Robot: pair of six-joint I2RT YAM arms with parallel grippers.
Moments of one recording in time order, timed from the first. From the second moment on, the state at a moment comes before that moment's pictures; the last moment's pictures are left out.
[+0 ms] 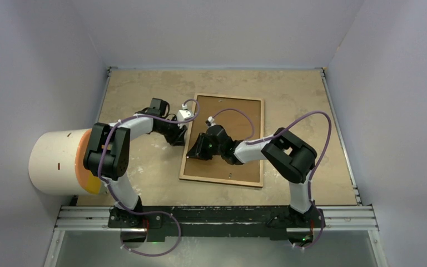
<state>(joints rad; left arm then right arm) -0.21 1.78 1.02 -0.40 0.64 0.65 0.88 1.96 0.97 0.37 -0.22 1.06</state>
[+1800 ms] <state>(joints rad) -0.15 1.79 1.17 -0.47 0.71 0.60 0.69 1.88 0.99 0.39 -0.42 0.99</state>
